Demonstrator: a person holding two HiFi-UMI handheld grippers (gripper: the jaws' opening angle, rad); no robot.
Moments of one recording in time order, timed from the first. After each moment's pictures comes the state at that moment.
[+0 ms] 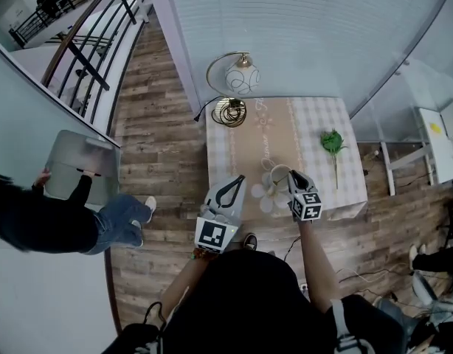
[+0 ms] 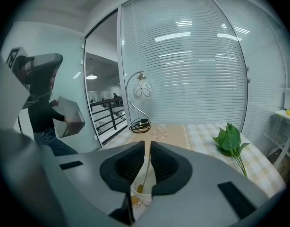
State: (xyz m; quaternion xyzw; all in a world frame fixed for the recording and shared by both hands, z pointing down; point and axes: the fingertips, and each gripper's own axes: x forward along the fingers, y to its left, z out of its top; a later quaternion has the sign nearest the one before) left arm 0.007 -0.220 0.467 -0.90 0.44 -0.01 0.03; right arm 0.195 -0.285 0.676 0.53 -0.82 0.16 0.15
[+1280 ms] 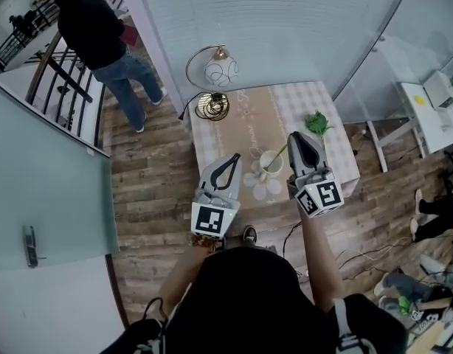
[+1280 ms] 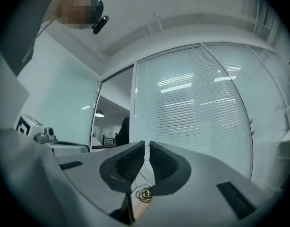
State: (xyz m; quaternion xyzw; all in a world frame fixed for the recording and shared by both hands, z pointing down) left arm 0.023 -0.218 0.422 -0.91 0.42 0.03 0.05; right arm 0.159 -0.247 0.398 0.54 -0.84 -0.03 -0.08
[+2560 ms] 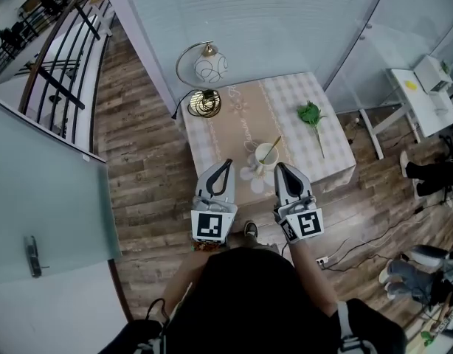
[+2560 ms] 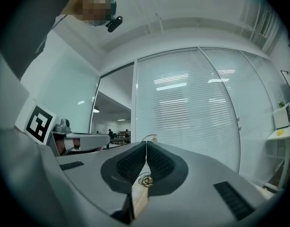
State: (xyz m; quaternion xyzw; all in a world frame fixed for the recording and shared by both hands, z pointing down) left arm 0.012 -0.195 0.445 -0.90 0.44 0.02 0.03; right arm 0.129 -0.163 0.447 0.57 -0.82 -0.02 -0.06
